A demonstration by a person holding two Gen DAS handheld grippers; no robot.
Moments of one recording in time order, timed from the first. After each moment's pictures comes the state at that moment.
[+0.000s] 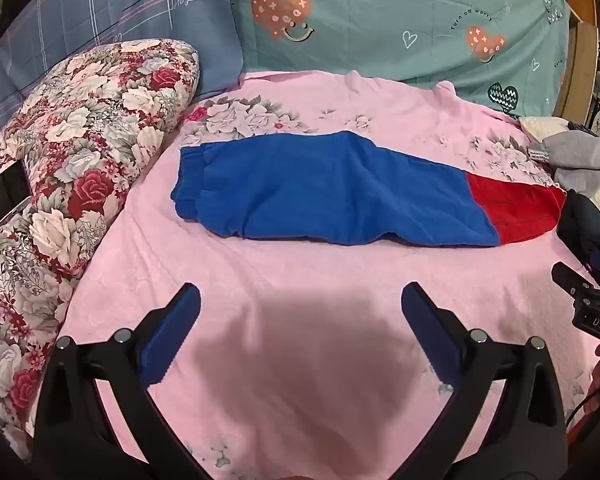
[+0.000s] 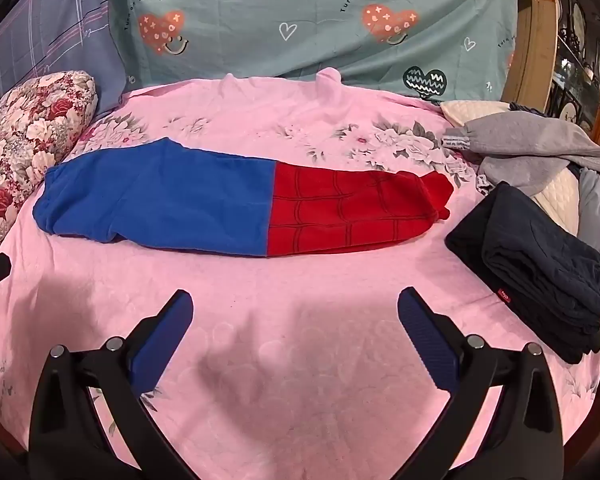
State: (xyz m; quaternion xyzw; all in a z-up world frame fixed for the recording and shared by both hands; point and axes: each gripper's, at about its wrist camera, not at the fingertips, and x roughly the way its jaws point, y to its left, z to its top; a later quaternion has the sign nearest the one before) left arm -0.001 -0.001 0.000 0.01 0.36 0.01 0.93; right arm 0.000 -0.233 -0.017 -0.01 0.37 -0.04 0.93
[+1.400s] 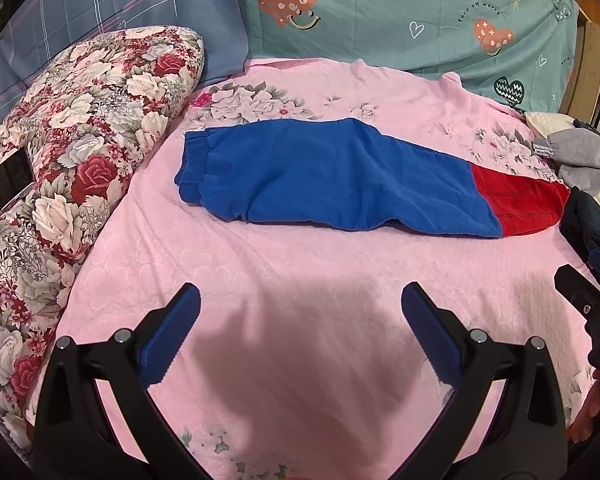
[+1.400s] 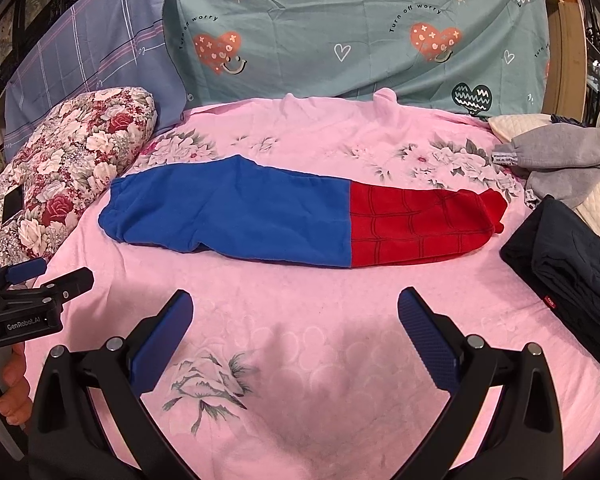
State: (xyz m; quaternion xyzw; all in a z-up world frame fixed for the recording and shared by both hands) left arm -0.004 0.000 -0.004 0.00 0.39 0.01 0.92; right arm -0.019 -0.204 0.002 0.02 0.34 0.04 0.94
